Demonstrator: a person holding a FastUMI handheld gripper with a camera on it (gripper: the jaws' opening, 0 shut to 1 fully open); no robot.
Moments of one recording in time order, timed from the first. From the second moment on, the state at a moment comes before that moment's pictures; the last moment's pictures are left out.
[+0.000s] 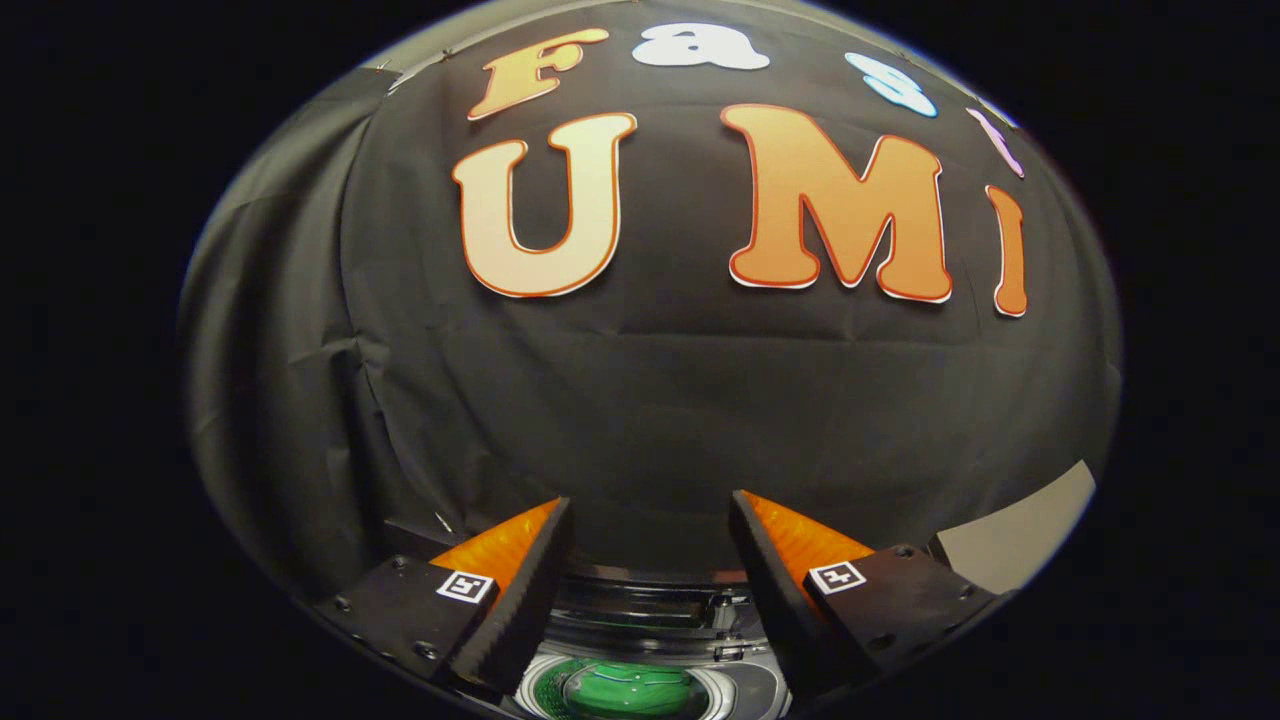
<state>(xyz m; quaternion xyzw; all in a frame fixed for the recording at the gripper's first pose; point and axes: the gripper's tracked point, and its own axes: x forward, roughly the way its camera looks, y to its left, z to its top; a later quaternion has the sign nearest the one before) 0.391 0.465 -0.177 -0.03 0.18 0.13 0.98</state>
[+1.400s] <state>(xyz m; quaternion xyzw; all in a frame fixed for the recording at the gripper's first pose) 0.369 0.452 -0.222 -0.01 0.13 0.10 0.99</state>
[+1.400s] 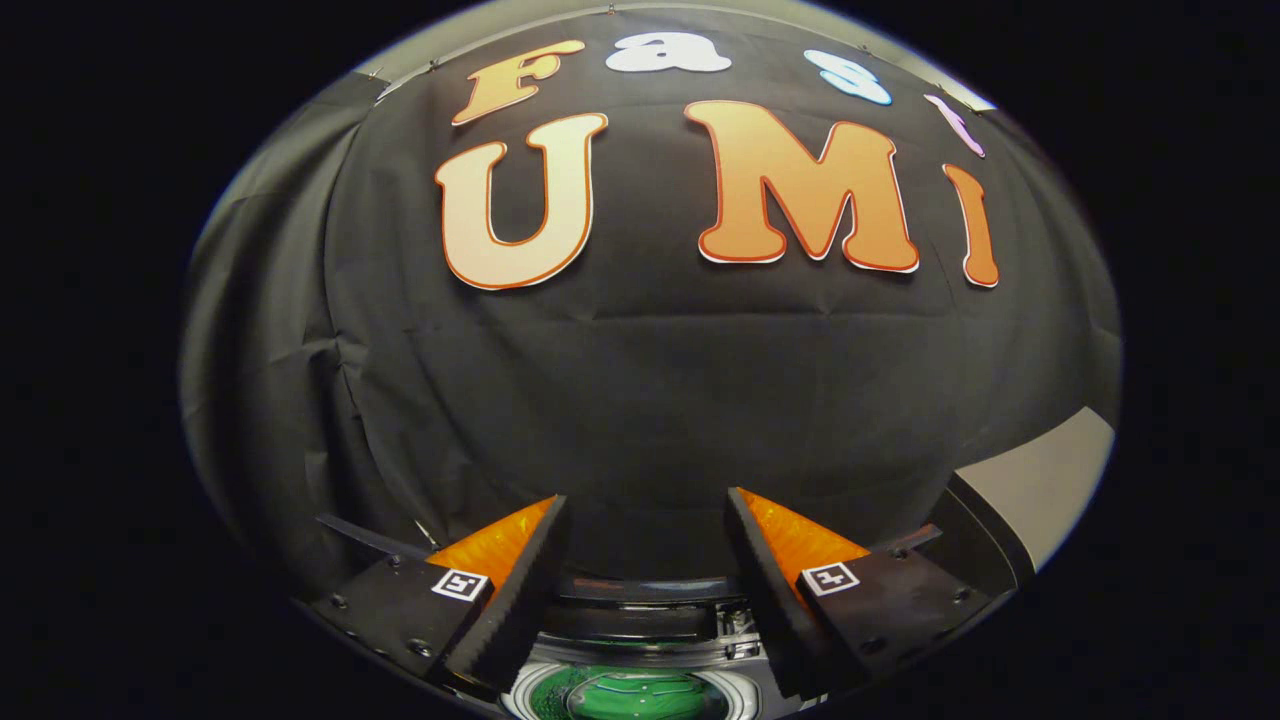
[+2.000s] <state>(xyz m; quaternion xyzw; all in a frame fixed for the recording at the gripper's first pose) 0.301 0.442 -0.239 -0.02 0.14 0.09 0.99</state>
